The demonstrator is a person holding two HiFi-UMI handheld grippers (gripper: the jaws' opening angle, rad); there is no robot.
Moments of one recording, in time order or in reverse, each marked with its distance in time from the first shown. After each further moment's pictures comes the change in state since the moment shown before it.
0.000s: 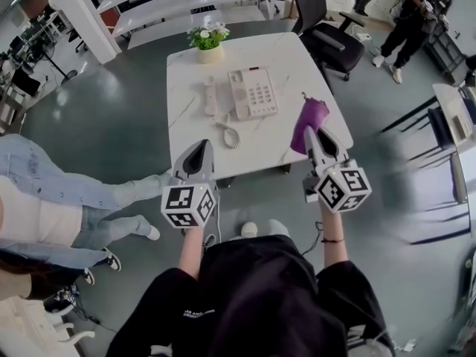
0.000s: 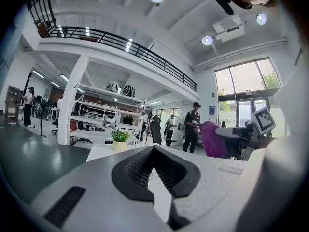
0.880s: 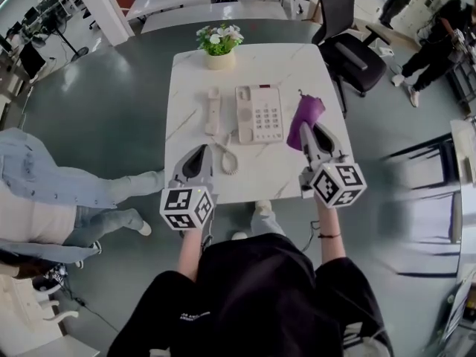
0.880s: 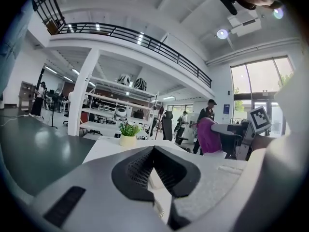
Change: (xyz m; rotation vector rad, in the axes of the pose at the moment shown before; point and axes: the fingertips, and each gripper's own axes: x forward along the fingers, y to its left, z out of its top) left arm 0.092 0.040 -0.017 -0.074 0.060 0.131; right arm 0.139 -0.057 -0.005 0.009 0.079 0.114
